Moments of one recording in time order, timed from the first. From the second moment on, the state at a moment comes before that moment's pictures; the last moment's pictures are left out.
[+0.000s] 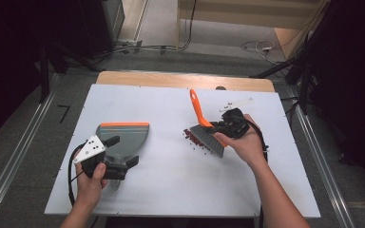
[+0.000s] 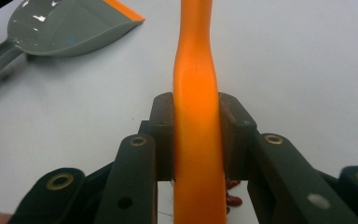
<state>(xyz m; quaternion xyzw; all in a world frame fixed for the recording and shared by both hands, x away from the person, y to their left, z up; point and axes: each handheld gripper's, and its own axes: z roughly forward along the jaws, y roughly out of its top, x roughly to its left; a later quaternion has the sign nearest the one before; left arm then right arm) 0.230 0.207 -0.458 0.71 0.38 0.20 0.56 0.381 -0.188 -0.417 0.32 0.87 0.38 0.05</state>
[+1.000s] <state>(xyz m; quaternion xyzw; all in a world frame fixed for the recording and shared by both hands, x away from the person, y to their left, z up) 0.229 0.208 -0.458 0.71 0.38 0.20 0.55 0.394 -0.177 -0.427 0.32 0.87 0.37 -0.01</state>
